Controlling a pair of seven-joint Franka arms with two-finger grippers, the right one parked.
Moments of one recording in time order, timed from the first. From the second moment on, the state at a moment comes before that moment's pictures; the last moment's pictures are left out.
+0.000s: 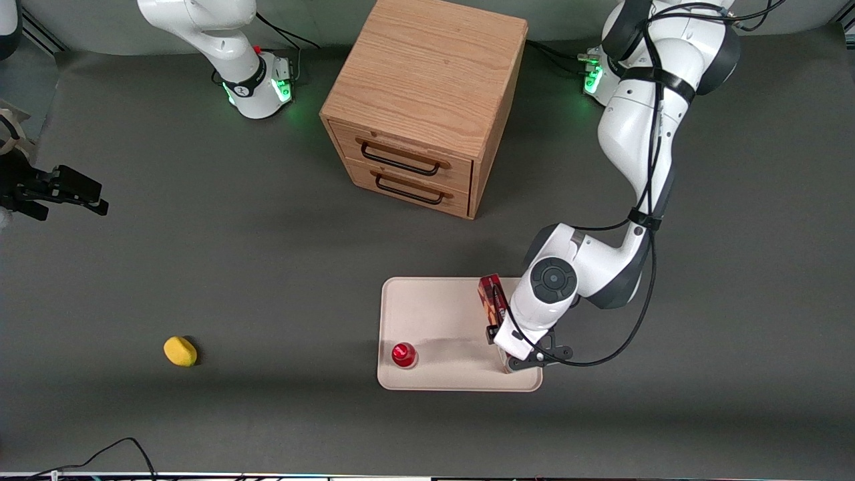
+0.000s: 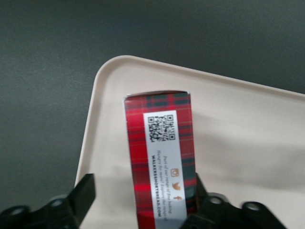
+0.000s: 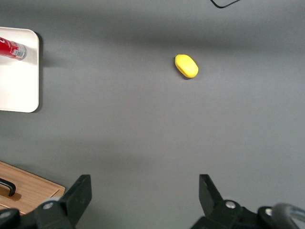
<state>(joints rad) -0.34 0.93 -0.18 -1.18 0.19 2.22 -0.75</state>
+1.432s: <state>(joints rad) -0.22 0.27 -0.10 -1.27 0.08 1.30 -0.31</state>
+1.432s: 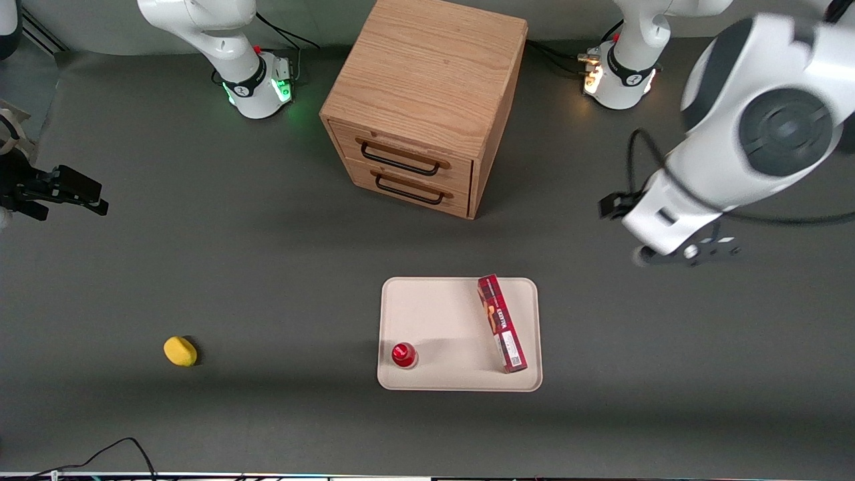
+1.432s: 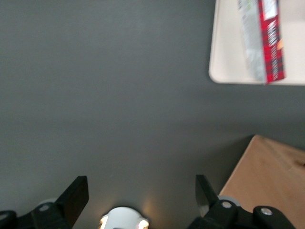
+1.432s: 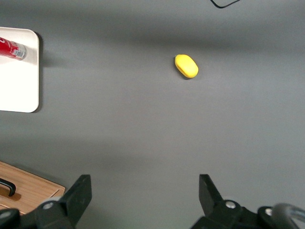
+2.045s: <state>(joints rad) -0.22 -0.16 0.18 -1.76 0.06 1.46 0.07</state>
